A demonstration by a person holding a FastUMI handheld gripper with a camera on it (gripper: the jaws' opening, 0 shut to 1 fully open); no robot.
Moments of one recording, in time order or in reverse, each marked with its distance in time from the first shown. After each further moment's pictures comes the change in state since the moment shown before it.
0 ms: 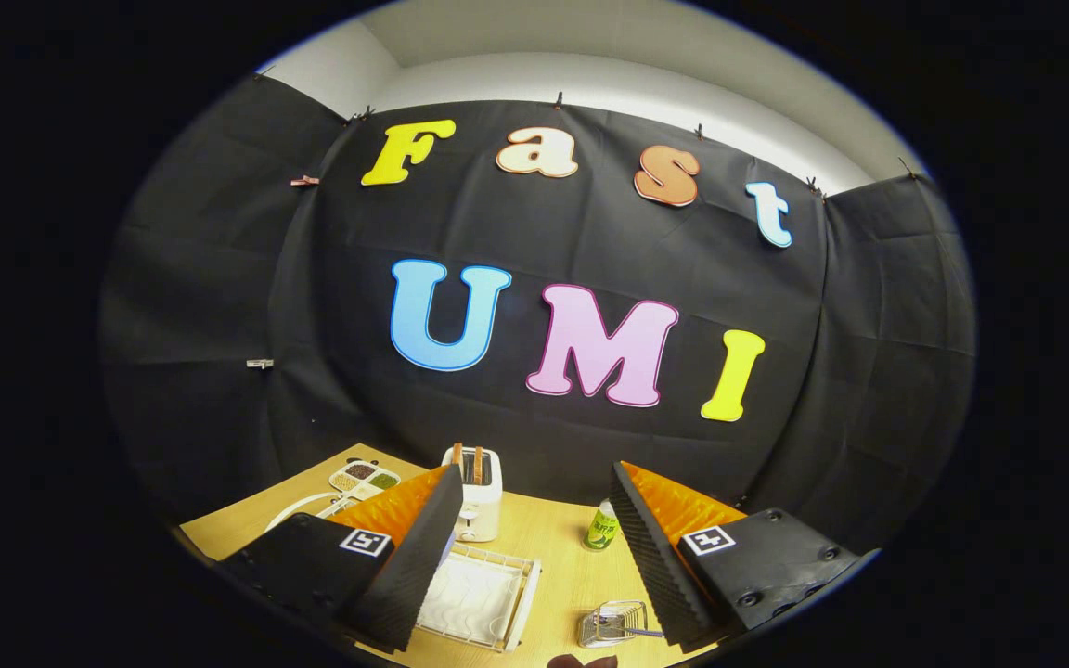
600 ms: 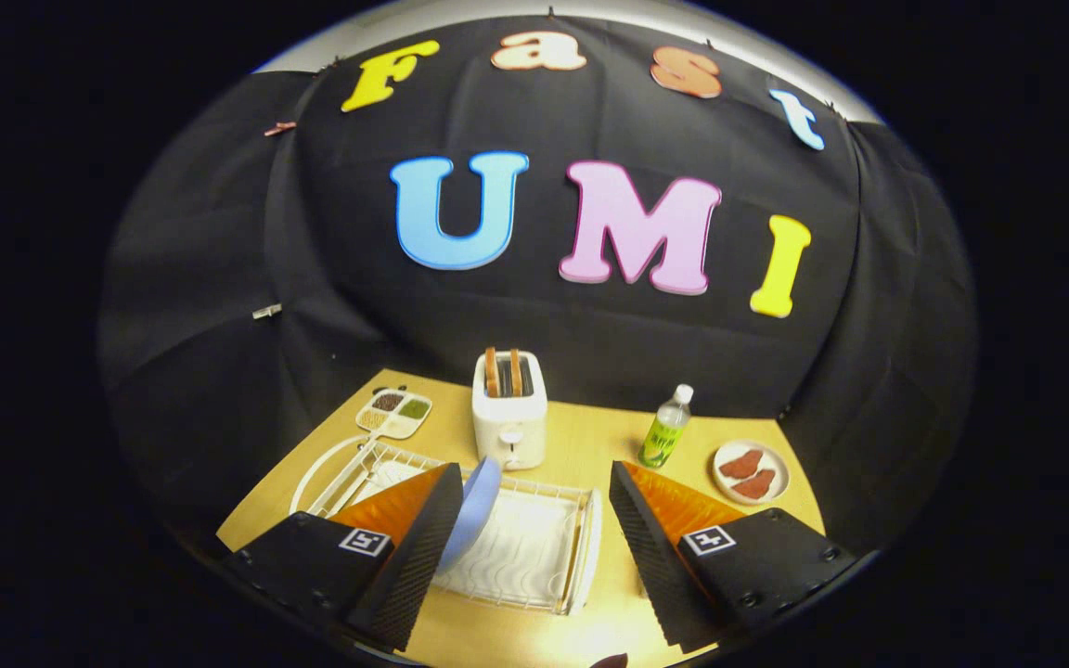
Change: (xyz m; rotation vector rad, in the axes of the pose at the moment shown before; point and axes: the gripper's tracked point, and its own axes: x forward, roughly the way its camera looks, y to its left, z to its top) arm 0.050 0.057 -0.116 0.123 0.428 0.064
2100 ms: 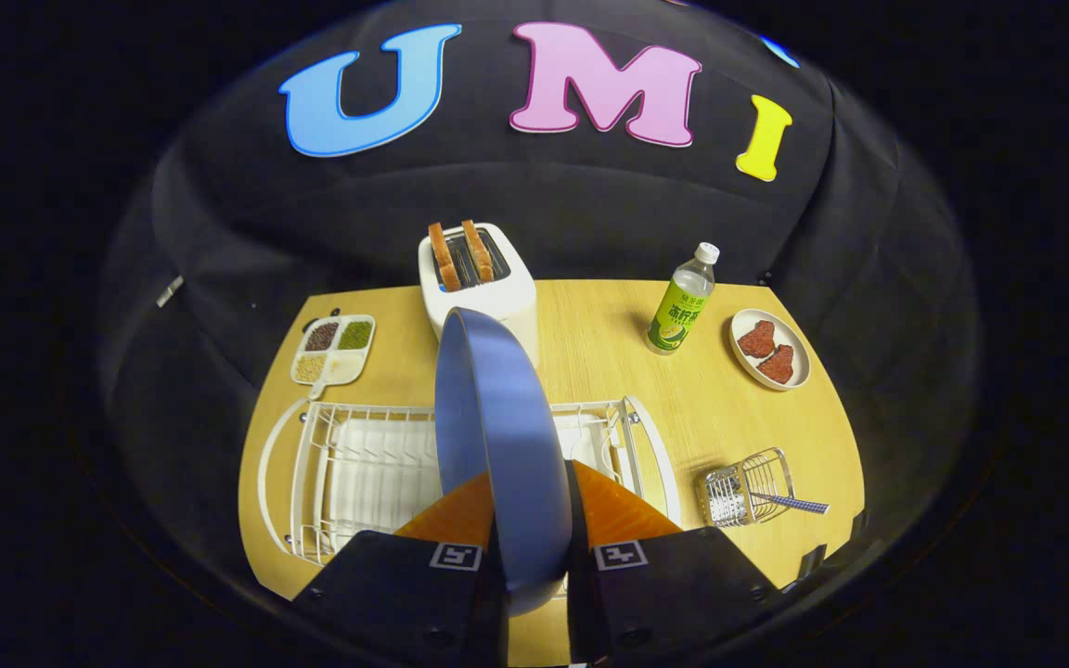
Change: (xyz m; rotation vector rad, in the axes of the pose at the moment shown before) arm 0.085 0.028 -0.061 0.182 0.344 -0.153
